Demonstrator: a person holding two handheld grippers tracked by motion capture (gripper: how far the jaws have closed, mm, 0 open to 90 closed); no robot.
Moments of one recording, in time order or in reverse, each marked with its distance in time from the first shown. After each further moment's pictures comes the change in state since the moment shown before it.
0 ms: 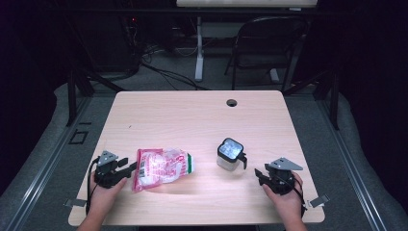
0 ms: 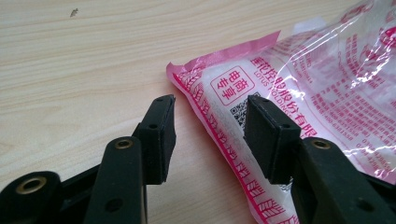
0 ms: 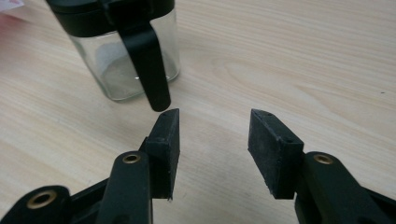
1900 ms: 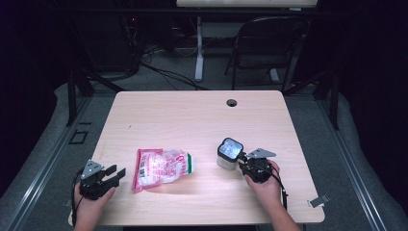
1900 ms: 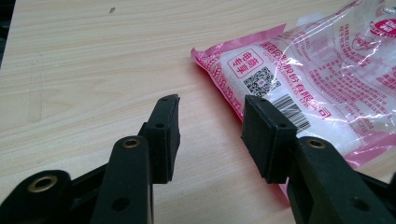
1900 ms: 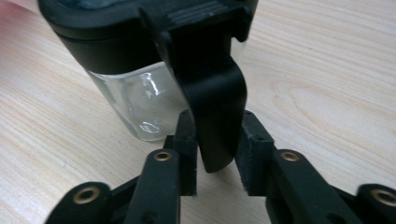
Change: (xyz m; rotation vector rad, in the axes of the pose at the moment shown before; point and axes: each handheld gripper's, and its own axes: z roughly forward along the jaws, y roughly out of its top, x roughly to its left) left arm 0.005 -0.023 -0.037 -0.041 0.054 -0.009; right arm 0.026 0.024 0.058 0.077 0.065 -0.050
